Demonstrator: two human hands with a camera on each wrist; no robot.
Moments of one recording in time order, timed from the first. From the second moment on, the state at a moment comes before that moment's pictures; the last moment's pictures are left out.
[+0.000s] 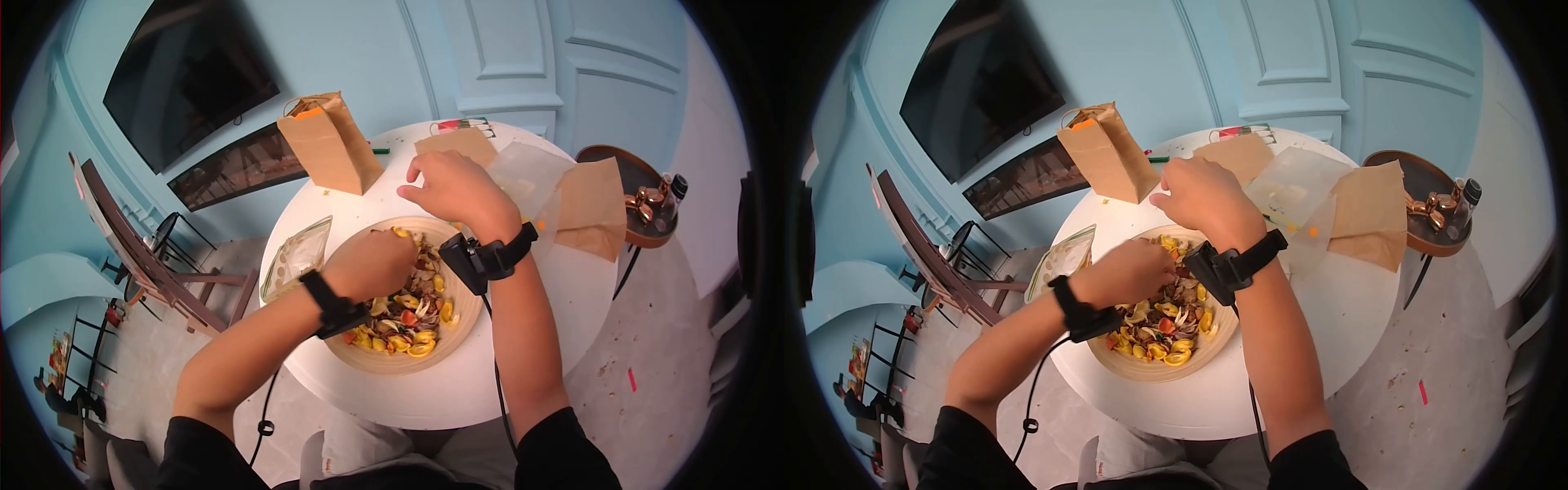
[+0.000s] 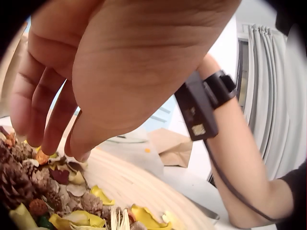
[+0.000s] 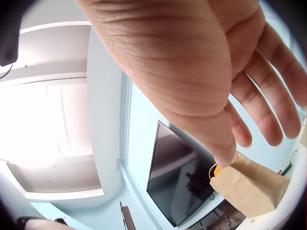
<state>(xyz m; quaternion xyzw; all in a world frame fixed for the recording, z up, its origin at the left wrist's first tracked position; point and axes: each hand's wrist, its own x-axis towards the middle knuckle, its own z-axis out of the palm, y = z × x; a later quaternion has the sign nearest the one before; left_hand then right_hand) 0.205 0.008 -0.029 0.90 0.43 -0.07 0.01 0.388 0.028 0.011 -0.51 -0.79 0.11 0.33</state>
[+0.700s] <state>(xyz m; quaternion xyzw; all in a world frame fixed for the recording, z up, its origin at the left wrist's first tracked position) 0.203 0.032 -0.074 0.88 0.44 0.03 0.16 0.388 0.023 0.013 -0.50 -0.79 0.11 0.33</state>
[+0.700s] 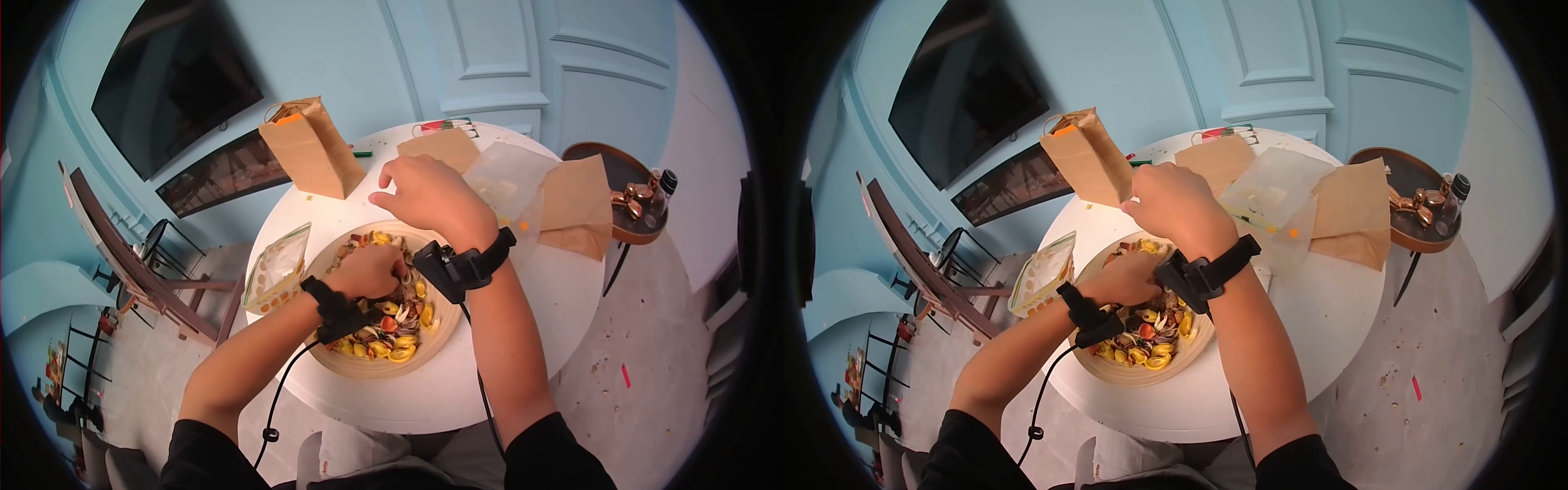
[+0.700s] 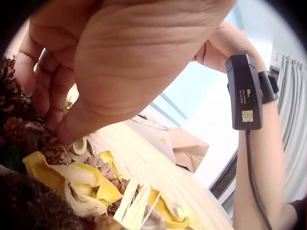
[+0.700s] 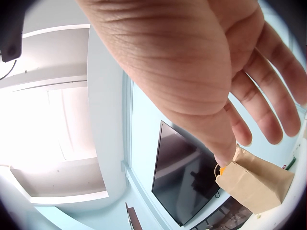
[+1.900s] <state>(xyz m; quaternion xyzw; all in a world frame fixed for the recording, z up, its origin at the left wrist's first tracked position) 0.184 -0.010 0.028 0.86 0.48 0.13 0.11 0.390 0.020 0.017 -0.52 -0.78 0.11 0.34</state>
